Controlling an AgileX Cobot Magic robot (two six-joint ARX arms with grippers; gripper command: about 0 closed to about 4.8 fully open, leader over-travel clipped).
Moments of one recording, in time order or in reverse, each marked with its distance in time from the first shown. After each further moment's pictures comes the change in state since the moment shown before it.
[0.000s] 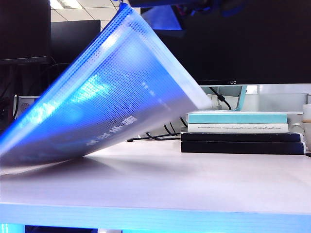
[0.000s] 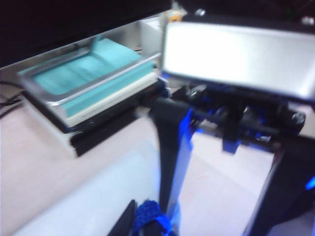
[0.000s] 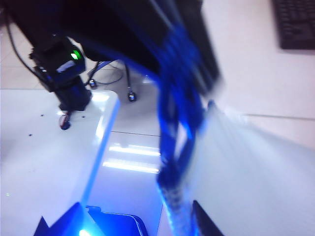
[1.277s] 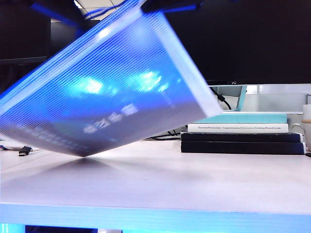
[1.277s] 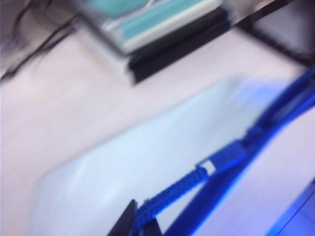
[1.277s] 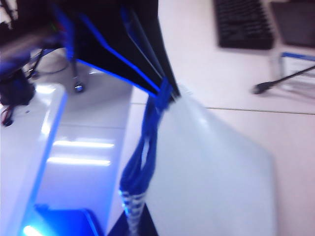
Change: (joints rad) left arm 0.079 0.006 0.000 -0.240 -0.205 0.089; right arm -0.032 -0.106 -0.002 0.051 0.181 0.051
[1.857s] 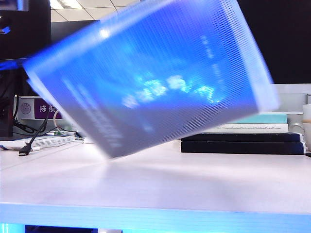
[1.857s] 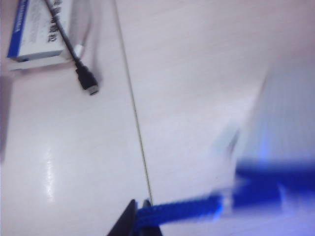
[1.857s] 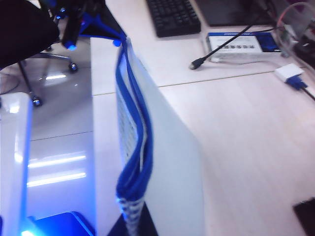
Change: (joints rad) left arm 0.317 0.000 -0.054 -0.161 -0.247 0.013; right arm -0.231 -0.207 0.001 -0.205 -0.002 0.017
